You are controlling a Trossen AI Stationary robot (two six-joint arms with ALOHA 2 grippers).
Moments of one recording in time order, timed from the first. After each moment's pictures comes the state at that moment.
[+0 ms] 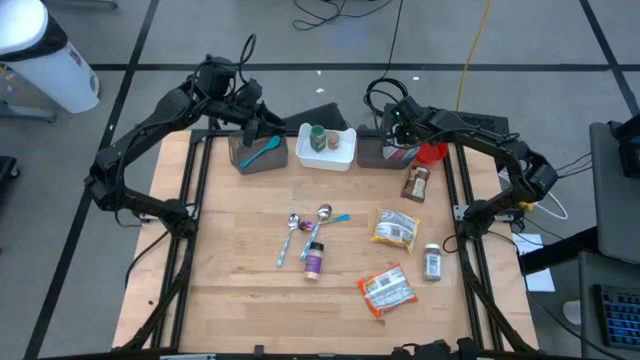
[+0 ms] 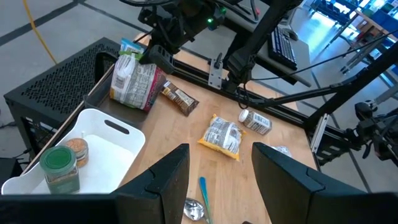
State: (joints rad) left arm 0.76 1.34 1.47 -0.68 0.76 0.00; right arm -0.78 1.47 1.12 -0.71 0.29 0.55
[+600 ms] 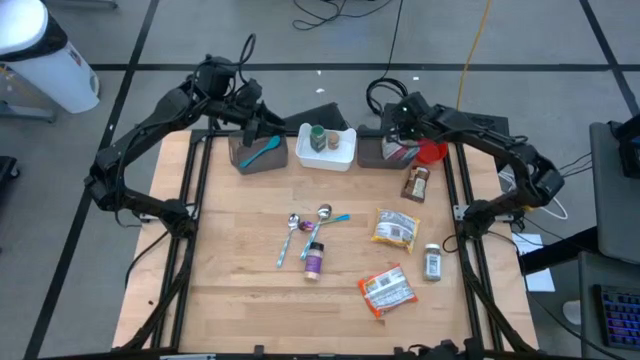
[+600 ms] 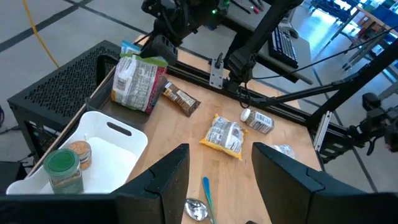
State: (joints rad) left arm 0.76 1.34 1.47 -0.68 0.76 0.02; right arm -0.81 1.41 1.12 -0.70 0.29 0.51
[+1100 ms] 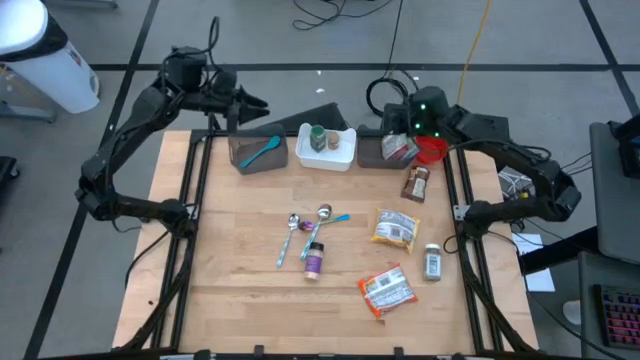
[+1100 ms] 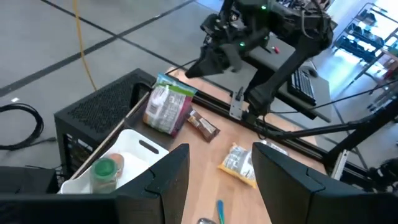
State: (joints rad) left arm 0.89 1.25 1.47 -0.65 0.76 -0.06; right arm -0.73 1.24 1.12 -0.51 0.00 0.67
